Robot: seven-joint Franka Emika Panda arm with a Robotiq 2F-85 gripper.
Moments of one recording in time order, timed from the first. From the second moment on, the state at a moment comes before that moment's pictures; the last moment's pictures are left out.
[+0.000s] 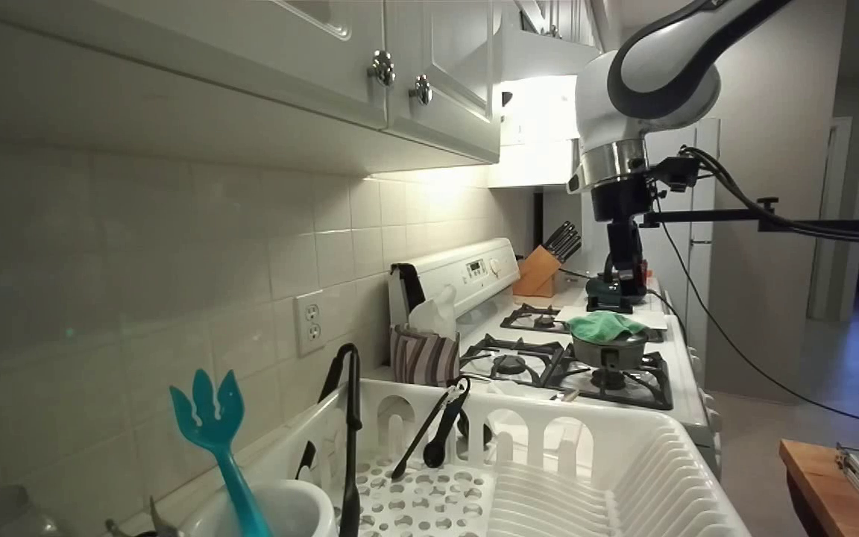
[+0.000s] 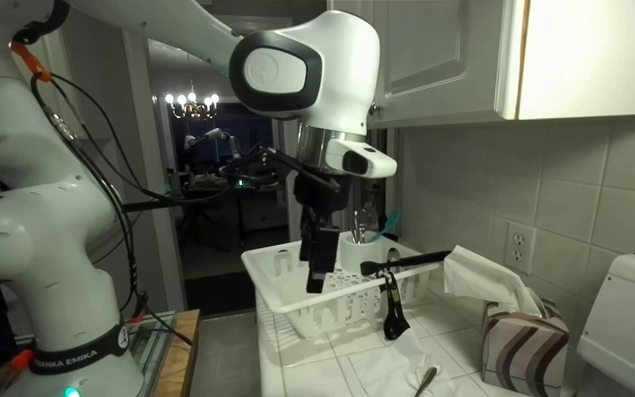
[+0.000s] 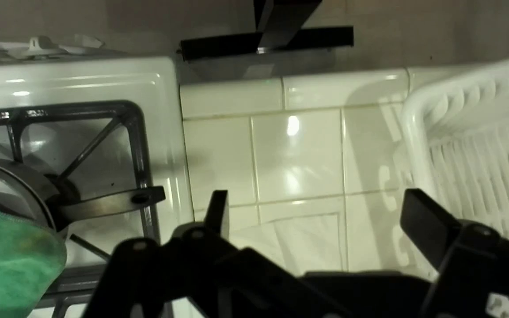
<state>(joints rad) -0.12 -0.30 -0.21 -2.43 -0.06 1.97 -0.17</state>
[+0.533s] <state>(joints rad) -0.21 -0.13 -0.28 -2.39 0.03 2.40 -0.06</state>
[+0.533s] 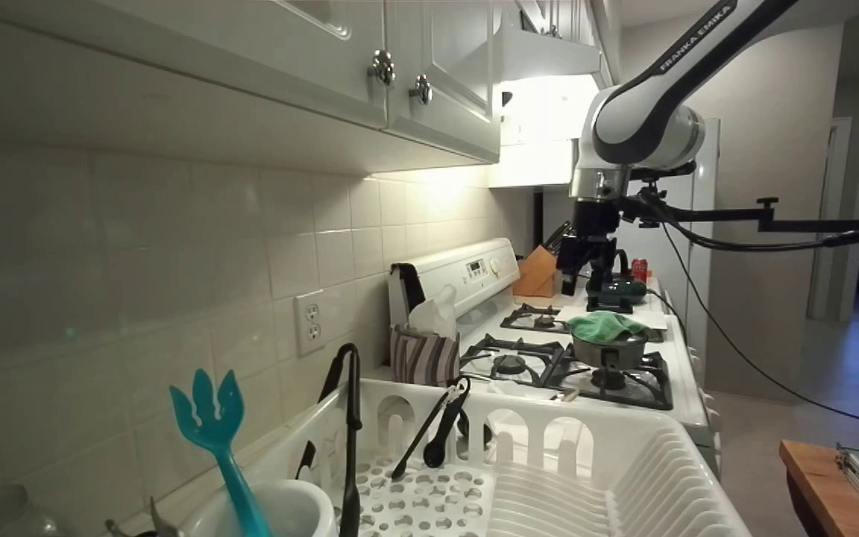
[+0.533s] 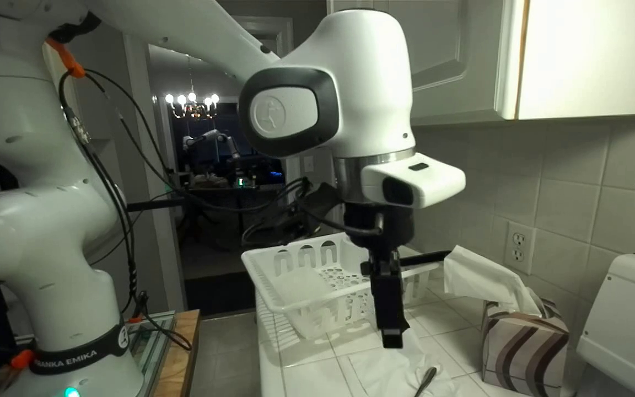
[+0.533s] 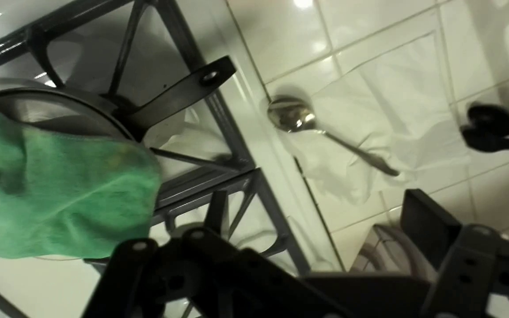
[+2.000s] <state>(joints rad) -0.34 0.17 -0.43 -2.34 -0.07 2.82 0.05</state>
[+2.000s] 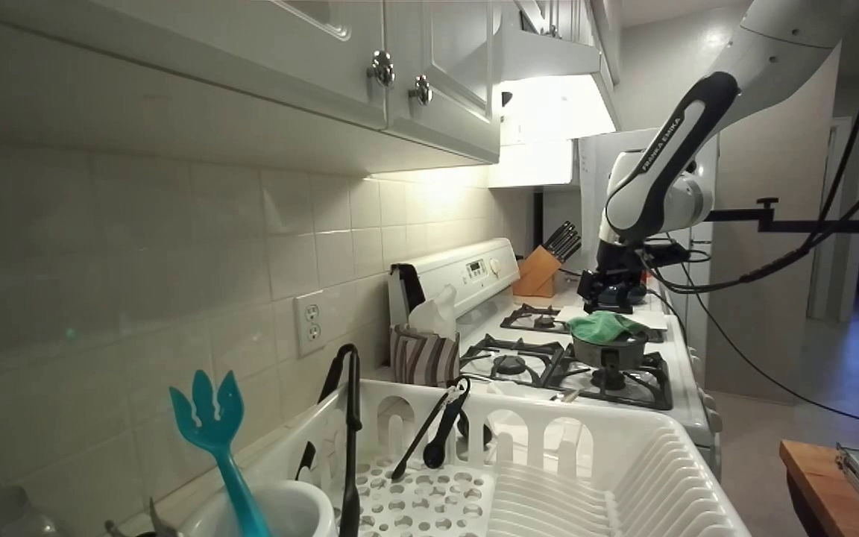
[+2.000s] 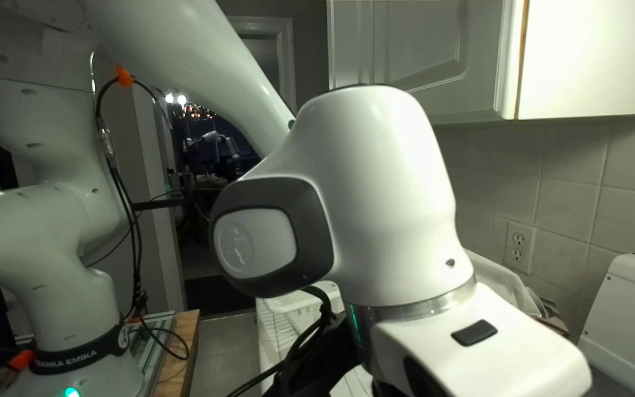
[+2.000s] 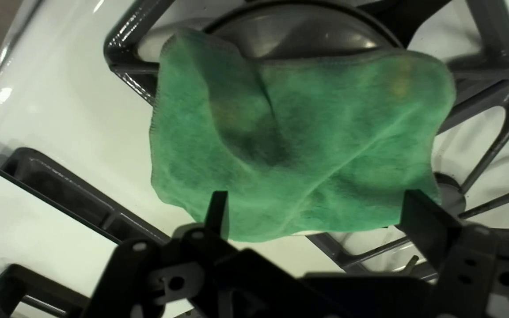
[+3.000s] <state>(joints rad) -0.34 0.24 -0.42 -2.33 -0.07 2.88 0.05</state>
